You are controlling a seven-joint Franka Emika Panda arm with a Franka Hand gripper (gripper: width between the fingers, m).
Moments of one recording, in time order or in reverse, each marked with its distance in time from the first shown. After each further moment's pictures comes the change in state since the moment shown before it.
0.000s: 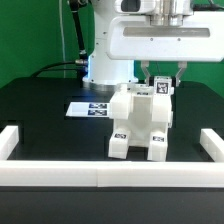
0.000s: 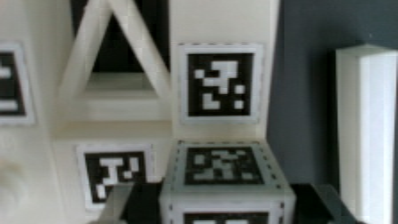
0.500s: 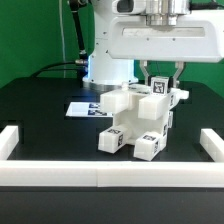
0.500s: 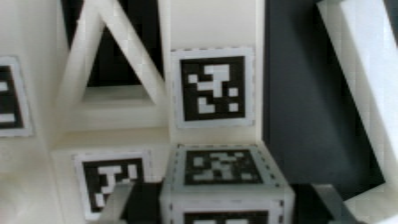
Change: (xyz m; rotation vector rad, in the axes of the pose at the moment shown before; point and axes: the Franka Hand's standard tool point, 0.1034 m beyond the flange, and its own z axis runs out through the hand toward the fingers) arm 0.003 0.000 0.000 0.011 0.011 0.272
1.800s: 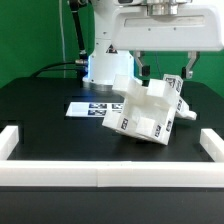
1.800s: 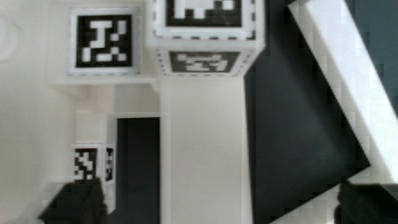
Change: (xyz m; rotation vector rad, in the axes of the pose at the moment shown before) arm -0.003 -0.005 -0.018 0.022 -0.027 0.034
